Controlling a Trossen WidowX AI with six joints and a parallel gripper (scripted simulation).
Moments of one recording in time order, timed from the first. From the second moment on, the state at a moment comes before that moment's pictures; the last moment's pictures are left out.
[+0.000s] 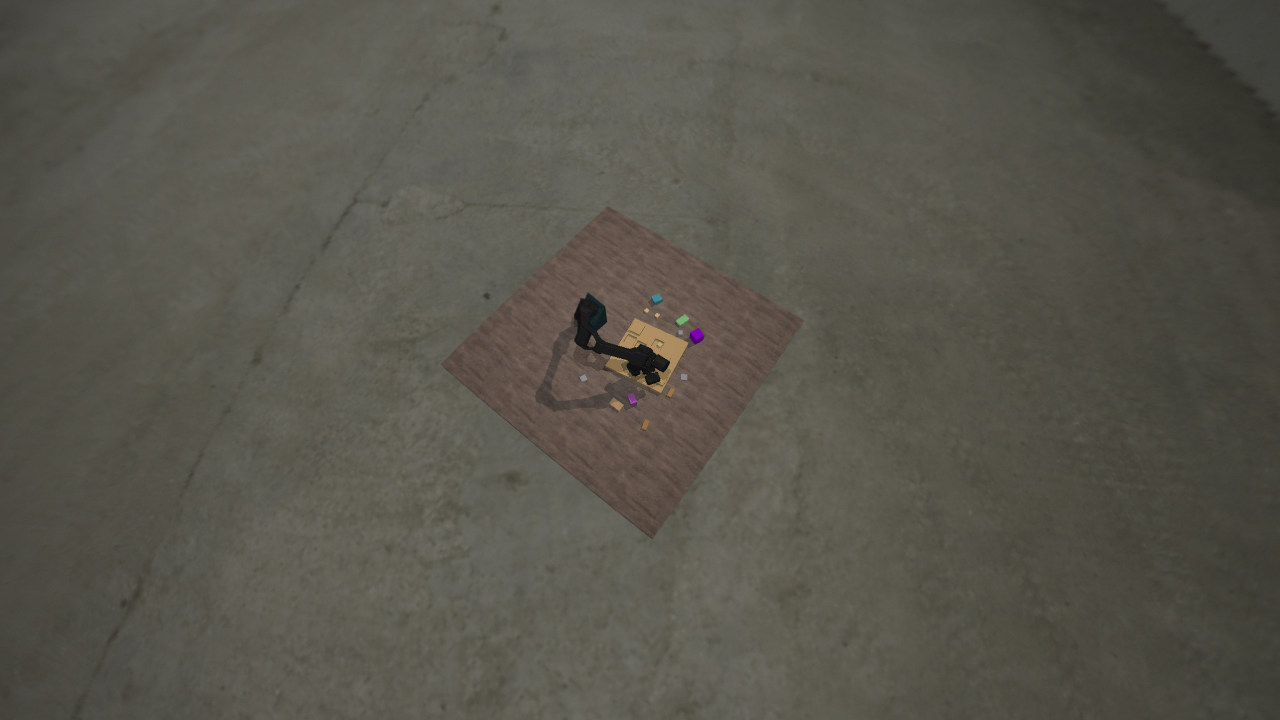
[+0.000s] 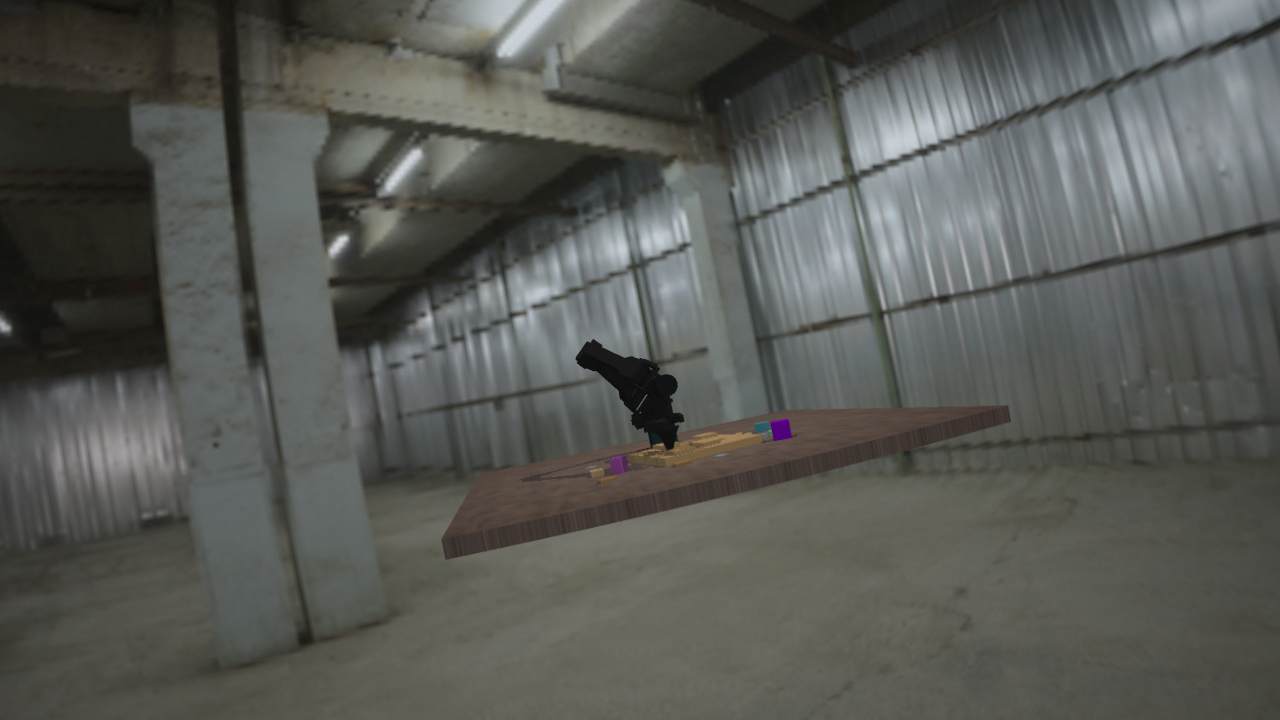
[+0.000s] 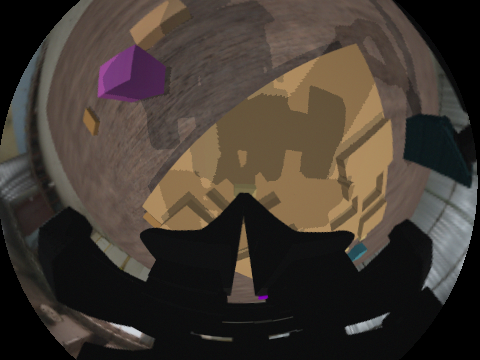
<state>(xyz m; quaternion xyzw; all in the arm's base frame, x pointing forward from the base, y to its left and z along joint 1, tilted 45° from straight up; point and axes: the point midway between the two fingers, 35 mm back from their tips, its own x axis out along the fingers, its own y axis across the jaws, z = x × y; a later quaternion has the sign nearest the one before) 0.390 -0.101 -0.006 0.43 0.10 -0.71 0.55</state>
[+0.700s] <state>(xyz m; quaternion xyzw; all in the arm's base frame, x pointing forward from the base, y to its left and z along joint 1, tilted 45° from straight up) 0.386 -0.089 0.004 0.42 0.10 -0.72 0.54</state>
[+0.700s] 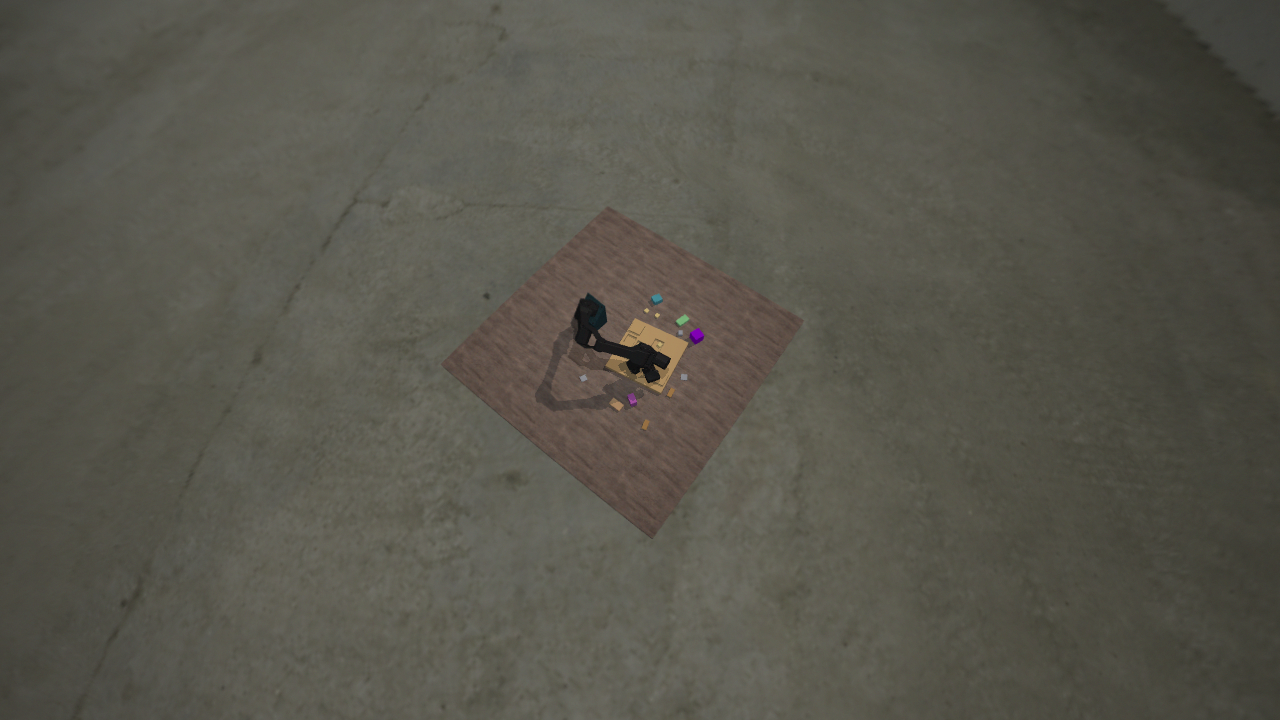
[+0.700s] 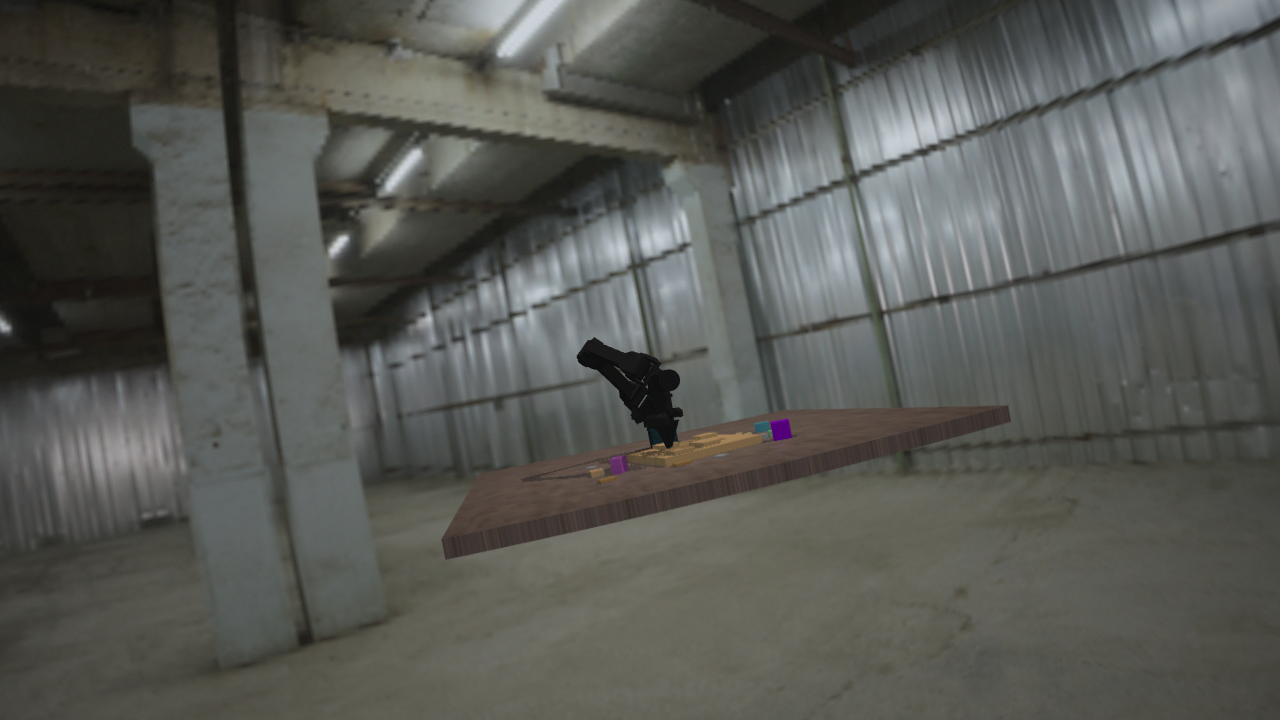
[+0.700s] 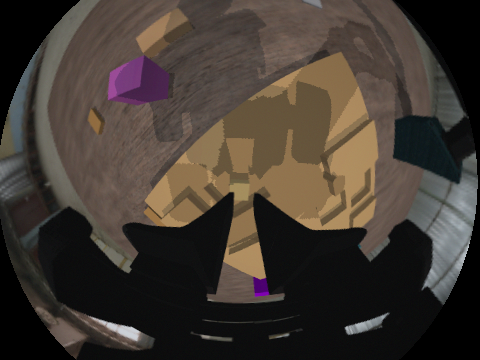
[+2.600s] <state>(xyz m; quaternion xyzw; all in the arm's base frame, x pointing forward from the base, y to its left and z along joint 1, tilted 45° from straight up) 0.391 -0.086 0.008 0.43 0.10 -0.71 0.55</state>
